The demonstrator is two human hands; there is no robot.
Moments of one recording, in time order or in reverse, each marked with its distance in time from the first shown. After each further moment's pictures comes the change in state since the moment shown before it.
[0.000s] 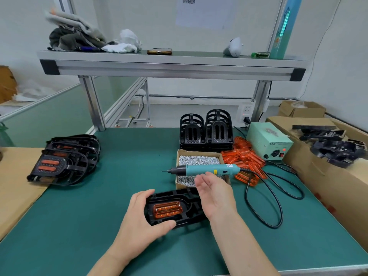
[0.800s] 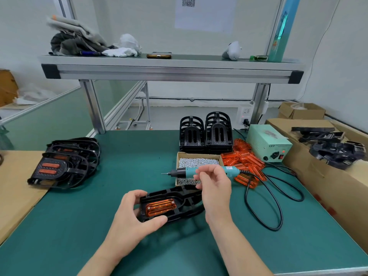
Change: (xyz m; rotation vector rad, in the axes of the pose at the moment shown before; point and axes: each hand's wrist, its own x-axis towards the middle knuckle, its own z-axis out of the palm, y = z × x) left_hand 0.002 0.006 -0.020 -0.161 0.022 -0.067; right_hand -0.004 0.009 0.000 -0.549 -0.100 -0.602
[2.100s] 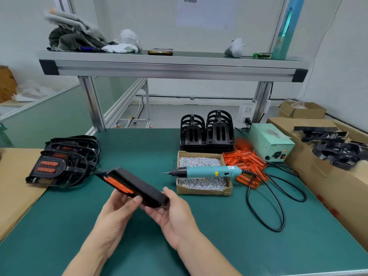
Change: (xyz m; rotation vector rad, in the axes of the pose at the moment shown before) left_hand 0.016 -0.024 -0.020 -0.638 -0.034 0.014; right_hand -0.051 0.022 0.059 0.456 -0.301 0.742
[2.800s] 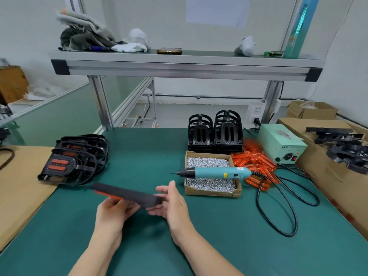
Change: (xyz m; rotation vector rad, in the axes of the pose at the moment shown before) left_hand 0.017 -0.006 -0.012 0.079 0.504 -0.122; right_hand 0.035 0.023 -0.003 -0.430 -0.021 -0.208
